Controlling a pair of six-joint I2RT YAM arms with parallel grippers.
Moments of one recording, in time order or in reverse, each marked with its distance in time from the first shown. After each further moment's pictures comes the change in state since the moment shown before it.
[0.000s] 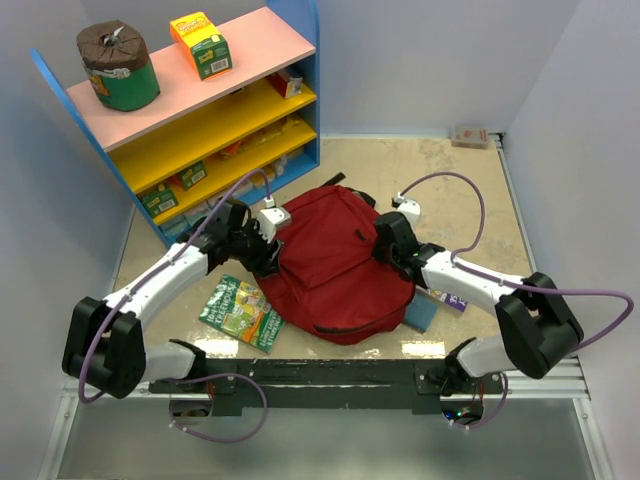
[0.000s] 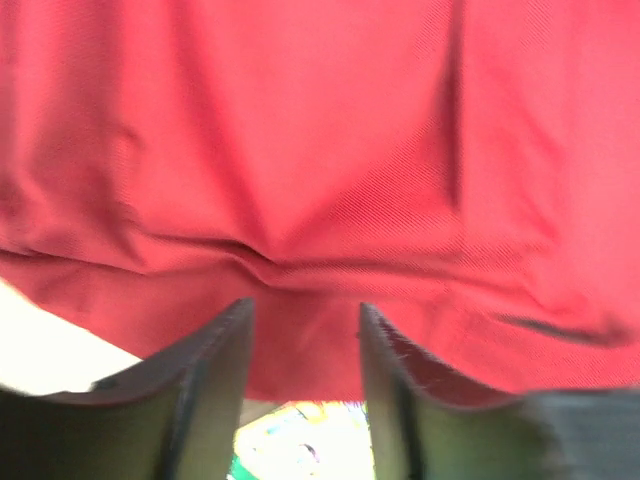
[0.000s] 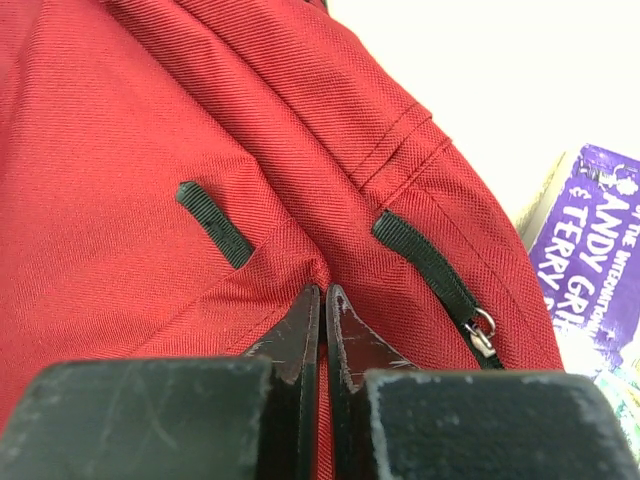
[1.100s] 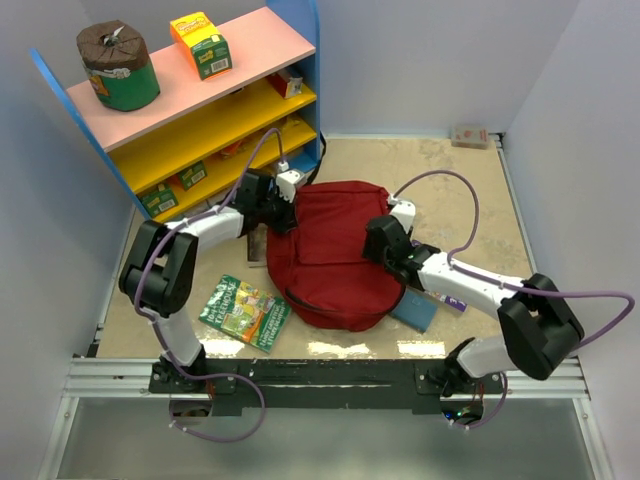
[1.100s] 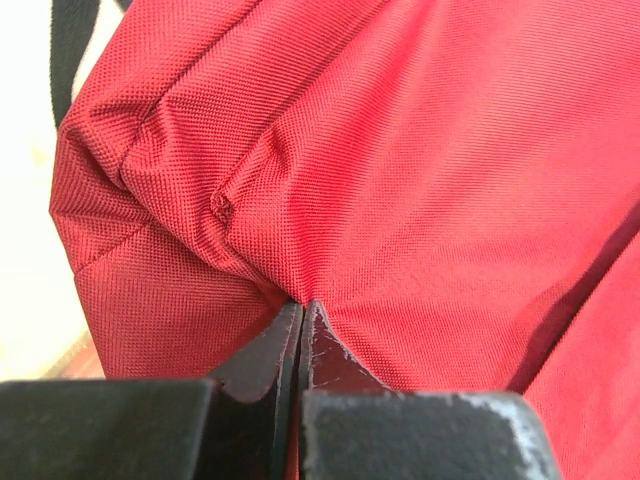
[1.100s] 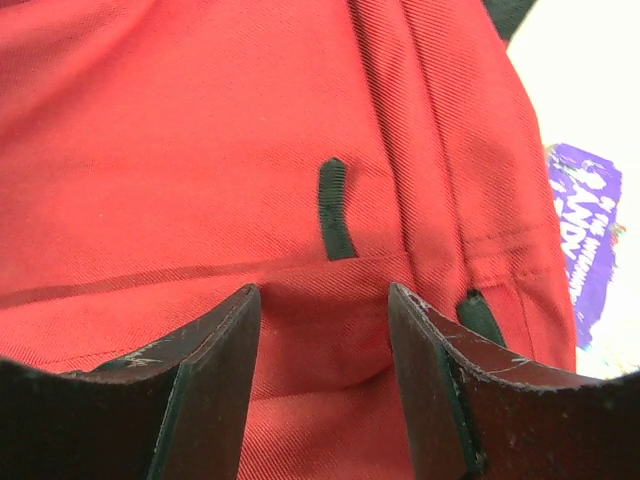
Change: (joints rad) left arm 0.011 0.518 0.275 0.386 -0.037 -0.175; right arm 0.063 0.006 0.037 -0.064 0.101 -0.026
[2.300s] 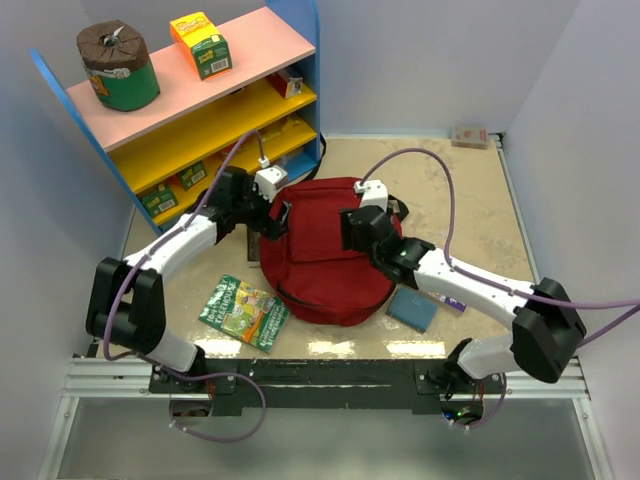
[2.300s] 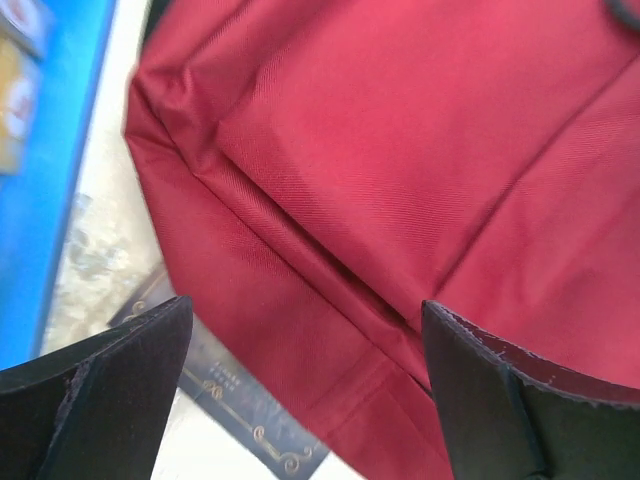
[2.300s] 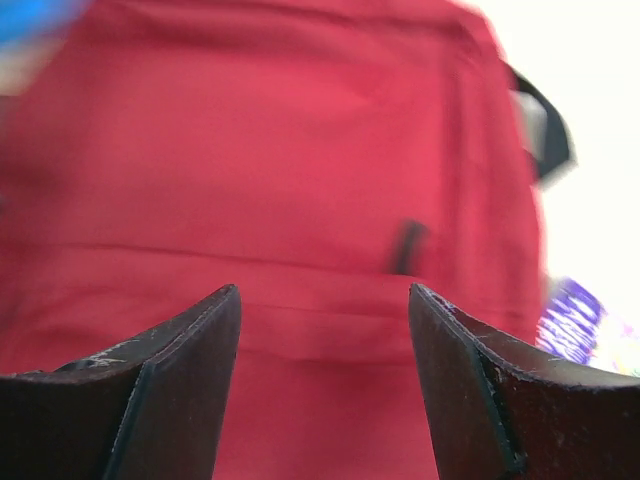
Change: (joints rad) left arm 0.069 -0.303 -0.076 -0.185 -0.011 0.138; right arm 0.166 -0.052 0.169 0.006 0.059 -0.307
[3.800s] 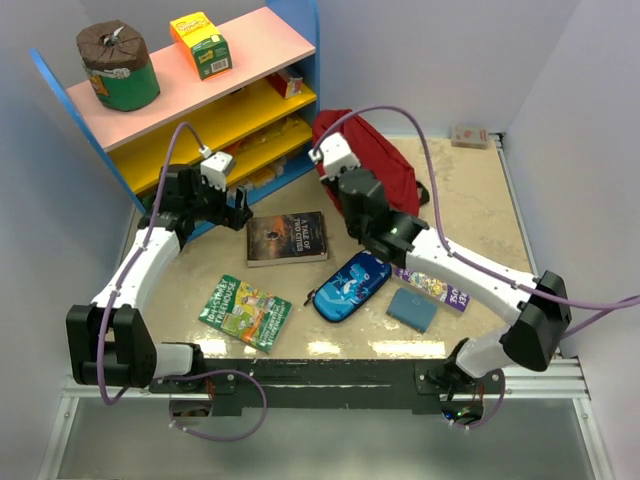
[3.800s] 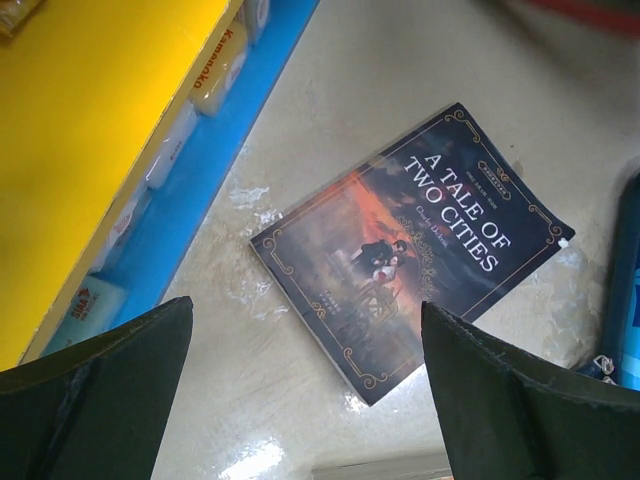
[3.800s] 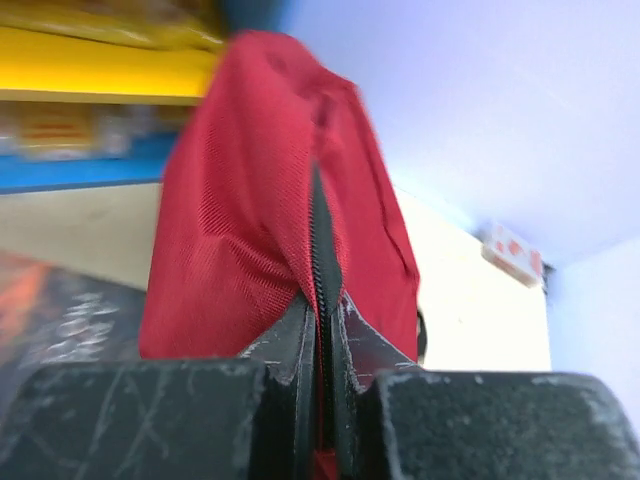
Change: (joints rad) left arm 0.255 -0.193 -0.048 -0.050 0.048 -0.059; right arm 0.010 0.110 0.351 0.139 0.158 -0.681
